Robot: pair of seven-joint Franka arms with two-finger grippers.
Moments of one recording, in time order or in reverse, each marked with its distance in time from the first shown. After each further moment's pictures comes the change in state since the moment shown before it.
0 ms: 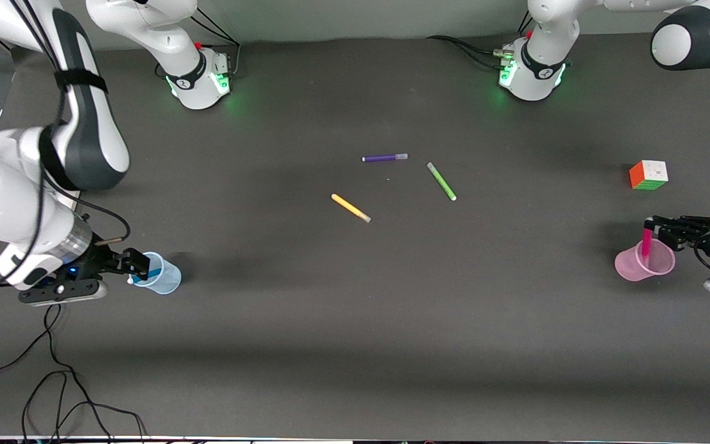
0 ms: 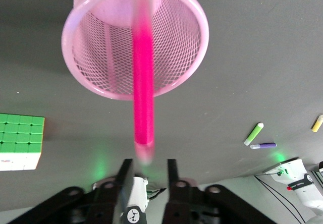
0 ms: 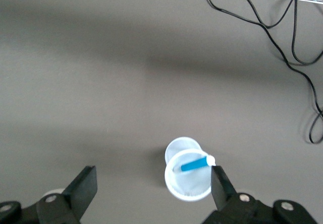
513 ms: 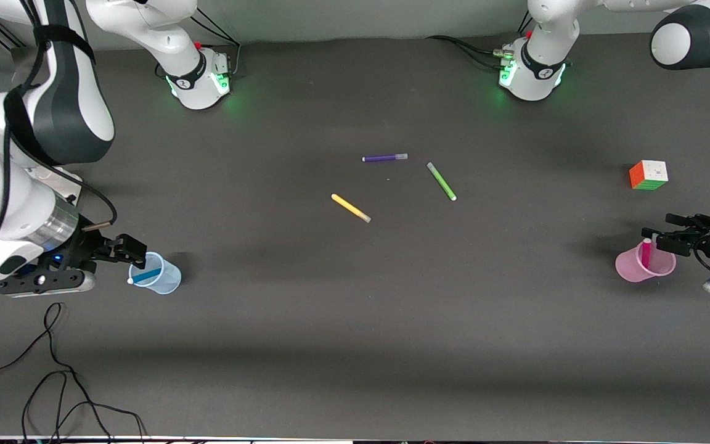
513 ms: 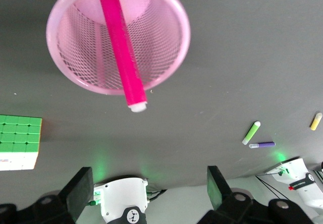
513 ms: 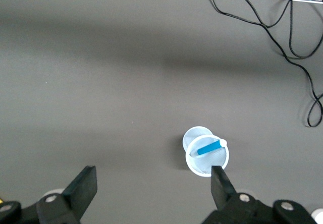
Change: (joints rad) left arm -0.010 -0.018 -0.013 0.018 0.006 -0.004 0.001; right arm -0.002 -0.010 0.051 0.166 0.000 -0.191 0.096
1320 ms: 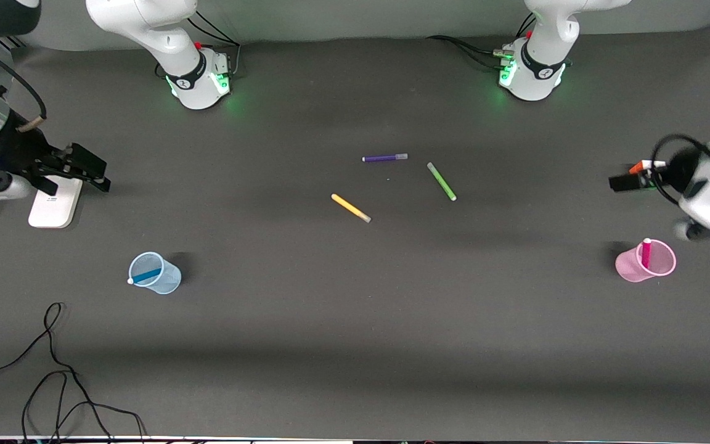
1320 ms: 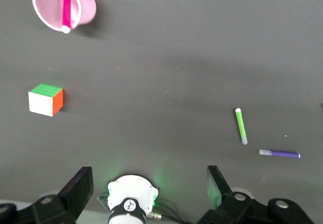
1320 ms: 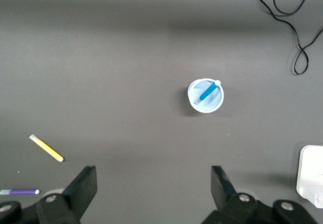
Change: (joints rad) left arm -0.427 -0.708 -0.009 -0.409 0.187 0.167 -0.256; right arm -0.017 -0.283 0.009 -0.082 0.043 -0.236 0.043
